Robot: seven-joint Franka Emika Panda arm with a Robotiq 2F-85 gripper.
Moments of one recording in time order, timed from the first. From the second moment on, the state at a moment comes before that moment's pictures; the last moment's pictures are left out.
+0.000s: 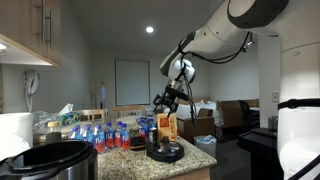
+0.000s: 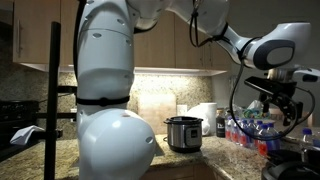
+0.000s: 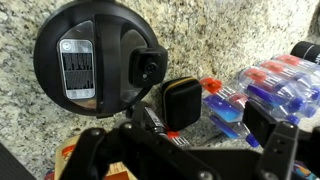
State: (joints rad) arm -0.05 -0.02 -0.31 -2.08 0.49 2.29 -0.01
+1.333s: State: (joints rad) arm -0.24 0.27 -0.21 -2.04 0.80 2.25 -0.06
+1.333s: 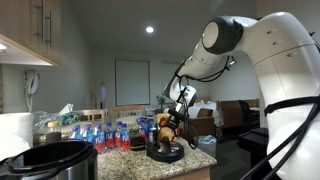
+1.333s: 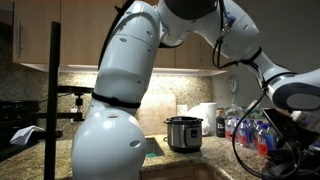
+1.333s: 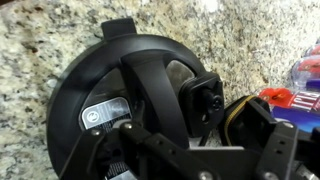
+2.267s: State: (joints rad) arm -0.33 0.46 -0.17 -1.84 0.94 2.13 -0.19
